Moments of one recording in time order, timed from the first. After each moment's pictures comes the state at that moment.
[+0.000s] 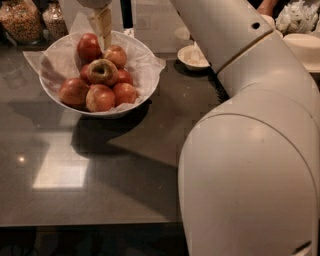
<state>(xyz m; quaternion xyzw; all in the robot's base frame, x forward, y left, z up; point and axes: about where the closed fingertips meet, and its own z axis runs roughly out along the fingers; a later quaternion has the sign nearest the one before) 0.659 0.194 1.038 -0.92 0.13 -0.08 0.37</state>
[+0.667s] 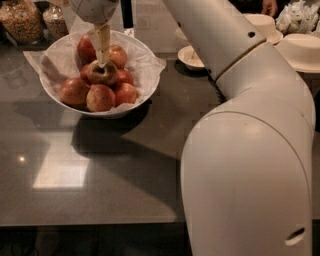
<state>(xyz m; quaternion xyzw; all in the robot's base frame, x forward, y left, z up) 0.651 0.200 1.007 -0.92 0.14 -0.02 0.38</state>
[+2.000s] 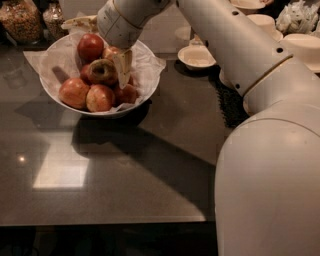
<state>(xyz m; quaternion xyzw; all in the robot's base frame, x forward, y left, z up) 0.638 0.153 0.953 -0.91 0.17 0.05 0.37</state>
